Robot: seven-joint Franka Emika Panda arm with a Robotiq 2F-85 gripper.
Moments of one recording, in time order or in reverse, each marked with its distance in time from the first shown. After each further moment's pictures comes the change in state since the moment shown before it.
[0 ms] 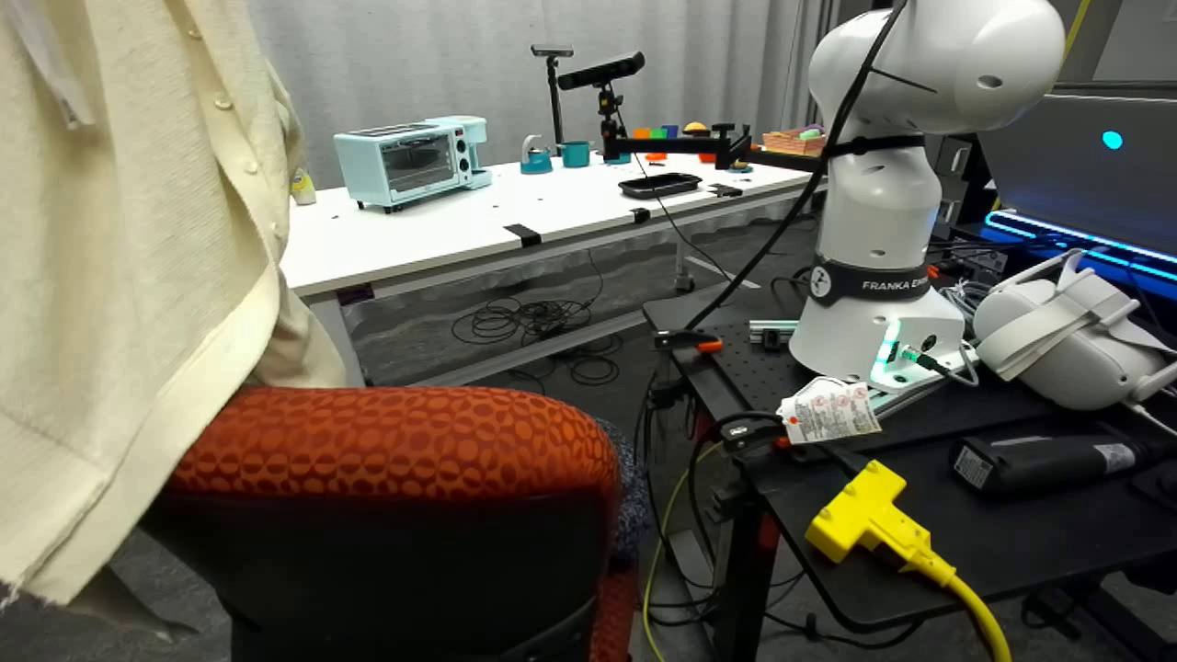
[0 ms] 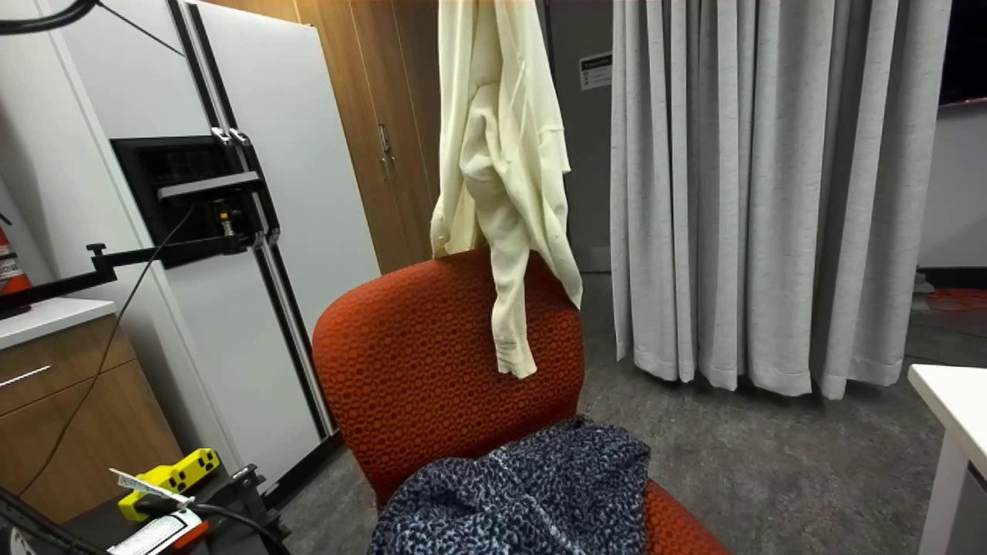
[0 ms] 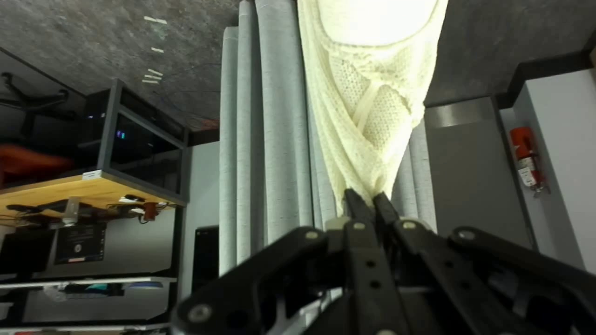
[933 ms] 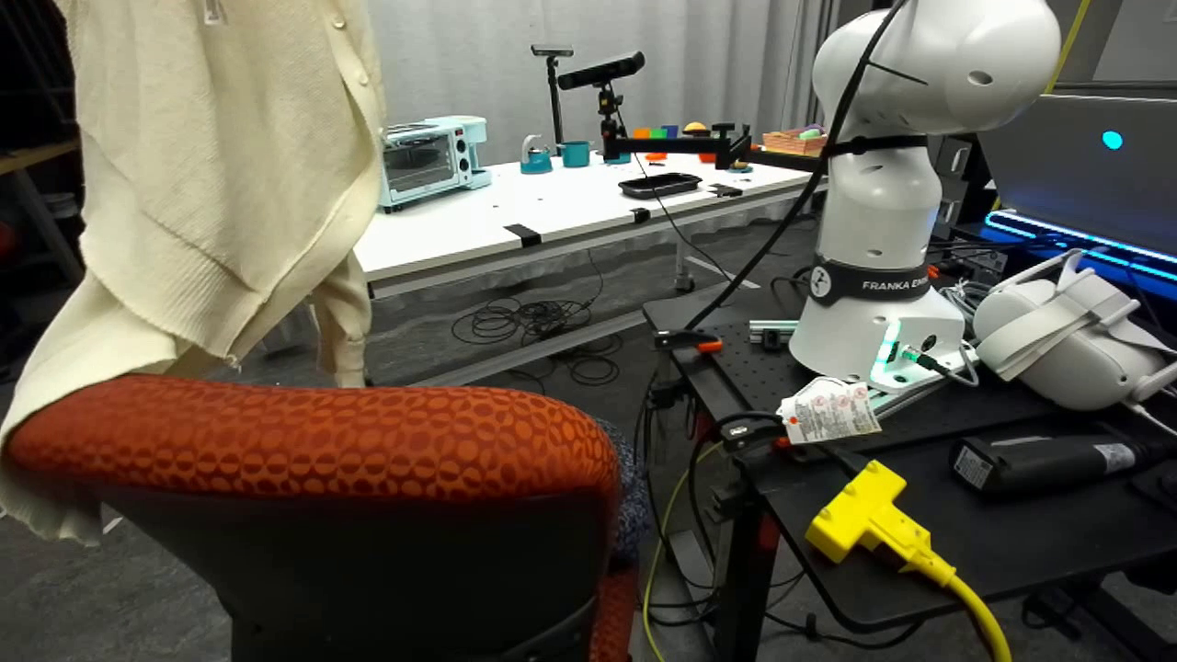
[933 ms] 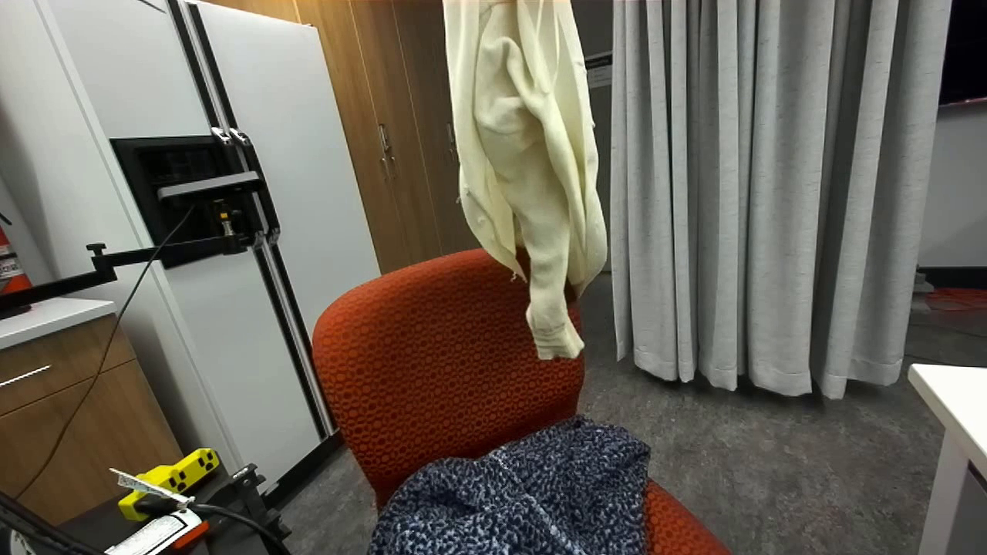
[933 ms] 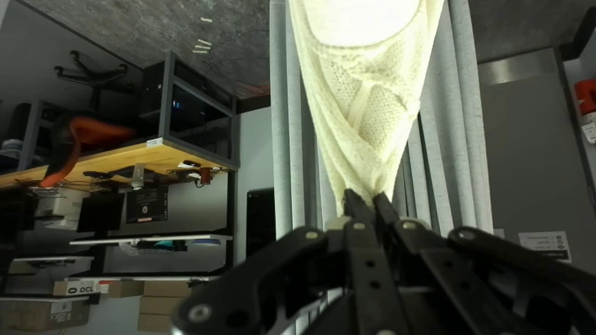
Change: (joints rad) arm -0.057 -0.106 -0.029 0.001 -0.052 -0.009 0.036
